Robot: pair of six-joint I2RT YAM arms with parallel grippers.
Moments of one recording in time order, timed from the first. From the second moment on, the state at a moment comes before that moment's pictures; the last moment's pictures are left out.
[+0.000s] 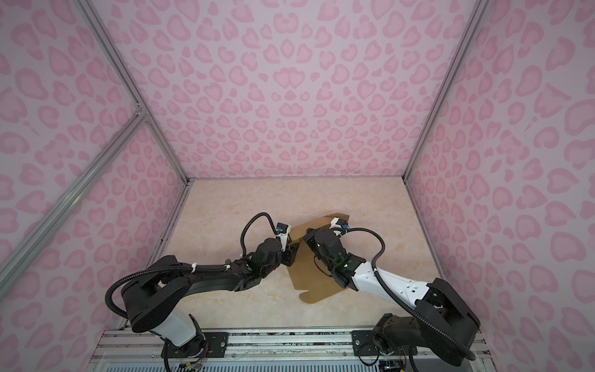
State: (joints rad) left arm -0.91 1.62 0.71 0.42 -0.30 -0.35; right arm 0.78 1.29 0.65 0.22 0.32 1.41
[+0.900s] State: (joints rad) left arm -0.95 1.63 0.72 0.40 -0.43 -0.44; right arm 0.85 1.30 0.68 0.16 0.42 1.49
